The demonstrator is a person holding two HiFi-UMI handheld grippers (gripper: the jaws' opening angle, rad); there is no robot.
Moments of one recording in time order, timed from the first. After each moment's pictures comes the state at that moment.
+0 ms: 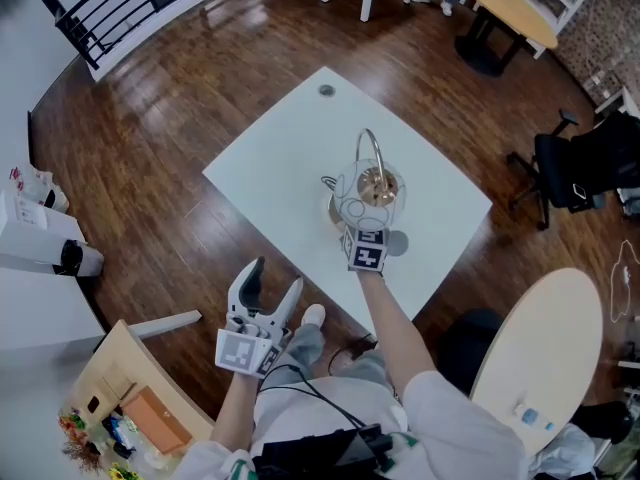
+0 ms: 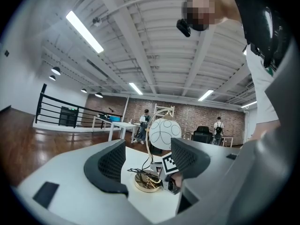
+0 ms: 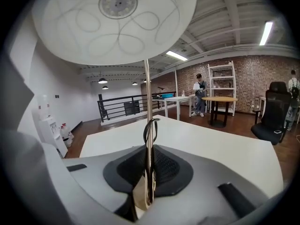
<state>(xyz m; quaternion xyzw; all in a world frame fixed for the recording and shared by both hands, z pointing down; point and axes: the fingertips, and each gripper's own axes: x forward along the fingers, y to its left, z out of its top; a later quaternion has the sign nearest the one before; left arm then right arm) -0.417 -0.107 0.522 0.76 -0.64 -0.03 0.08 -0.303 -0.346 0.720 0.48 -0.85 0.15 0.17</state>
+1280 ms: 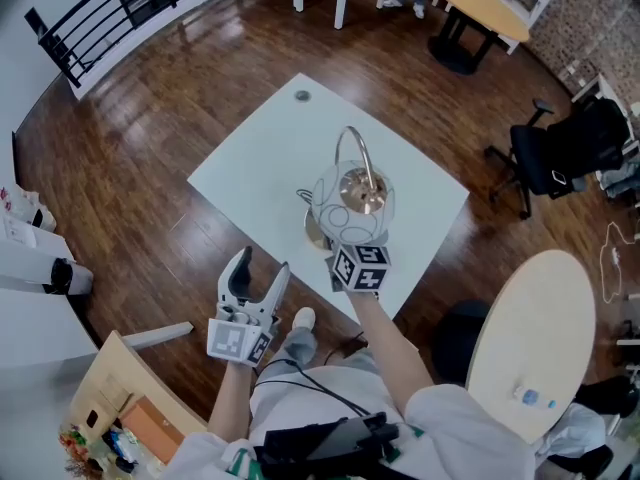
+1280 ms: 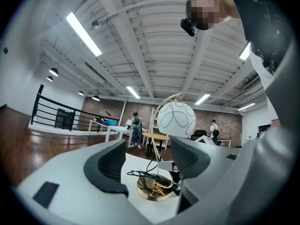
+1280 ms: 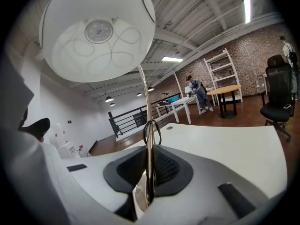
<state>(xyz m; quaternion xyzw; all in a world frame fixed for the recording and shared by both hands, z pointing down) -0.414 -0.113 0.508 0.77 -0.63 -0.06 0.06 -0.303 -0.275 0.625 0.42 -0.87 0.23 0.07</state>
